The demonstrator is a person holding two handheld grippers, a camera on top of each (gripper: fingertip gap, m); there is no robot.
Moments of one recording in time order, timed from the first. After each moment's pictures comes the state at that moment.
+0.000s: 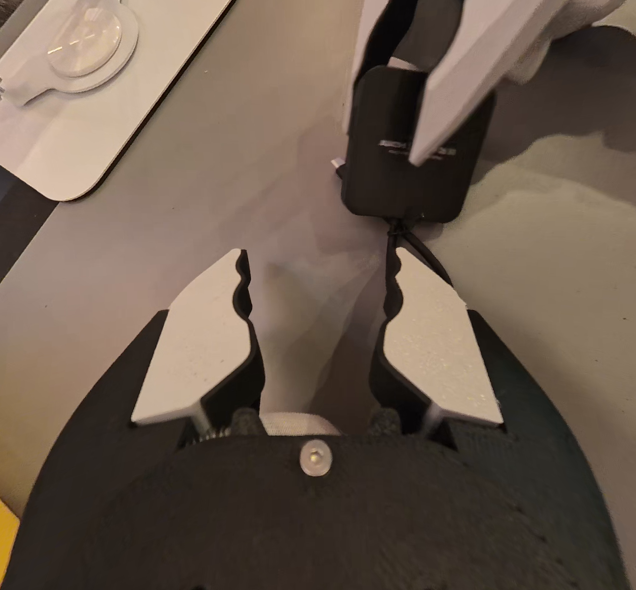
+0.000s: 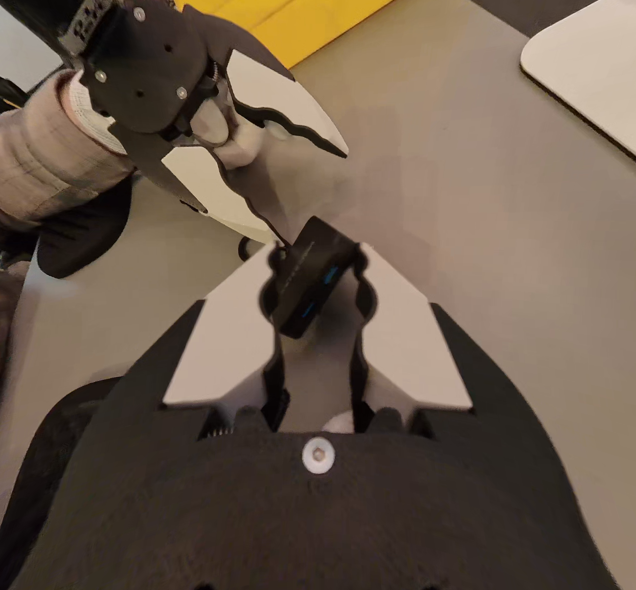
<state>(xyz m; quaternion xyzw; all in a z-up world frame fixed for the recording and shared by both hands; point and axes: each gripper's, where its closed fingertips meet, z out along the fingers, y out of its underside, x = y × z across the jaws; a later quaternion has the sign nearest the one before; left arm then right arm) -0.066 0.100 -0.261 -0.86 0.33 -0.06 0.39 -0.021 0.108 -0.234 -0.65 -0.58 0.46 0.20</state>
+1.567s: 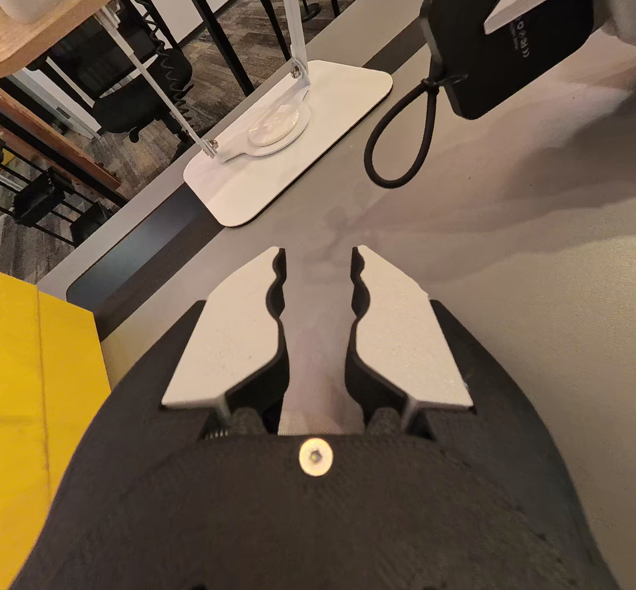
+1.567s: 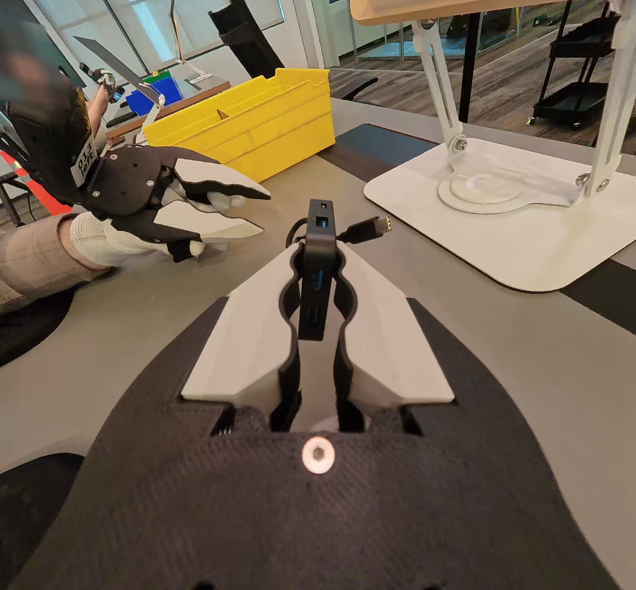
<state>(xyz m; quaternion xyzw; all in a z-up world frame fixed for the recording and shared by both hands) -0.105 0.139 -0.223 -0.82 0.23 0.07 0.53 0.003 0.183 -0.184 -0.63 -0.45 0.49 0.39</state>
